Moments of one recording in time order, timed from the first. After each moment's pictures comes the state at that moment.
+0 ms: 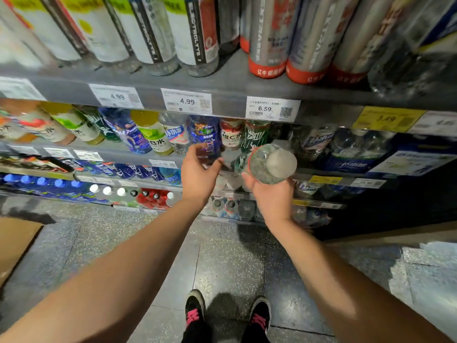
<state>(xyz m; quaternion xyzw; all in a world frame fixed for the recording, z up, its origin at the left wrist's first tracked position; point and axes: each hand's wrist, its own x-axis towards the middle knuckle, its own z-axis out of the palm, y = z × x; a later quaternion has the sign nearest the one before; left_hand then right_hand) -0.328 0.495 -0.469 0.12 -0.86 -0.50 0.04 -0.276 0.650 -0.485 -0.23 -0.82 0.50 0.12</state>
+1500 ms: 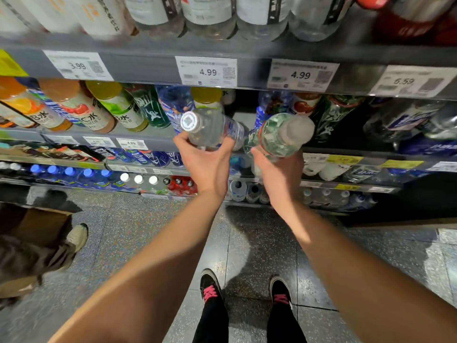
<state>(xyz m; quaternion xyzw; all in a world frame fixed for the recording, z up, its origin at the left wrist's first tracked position) -0.346 0.377 -0.459 0.23 -0.72 -0.63 0.19 -0.322 0.495 -0.489 -0.24 -0.79 0.53 0.15</state>
